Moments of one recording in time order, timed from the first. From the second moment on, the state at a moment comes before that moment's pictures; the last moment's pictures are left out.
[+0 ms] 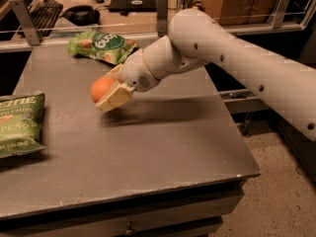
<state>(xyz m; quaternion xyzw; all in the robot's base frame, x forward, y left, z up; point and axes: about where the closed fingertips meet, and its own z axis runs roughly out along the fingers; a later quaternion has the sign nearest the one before) 0.554 0.128 0.871 -0.65 0.59 0.32 0.35</state>
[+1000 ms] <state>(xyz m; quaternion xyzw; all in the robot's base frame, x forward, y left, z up) 0.510 0.227 0.877 -0.67 0.53 0.41 0.32</state>
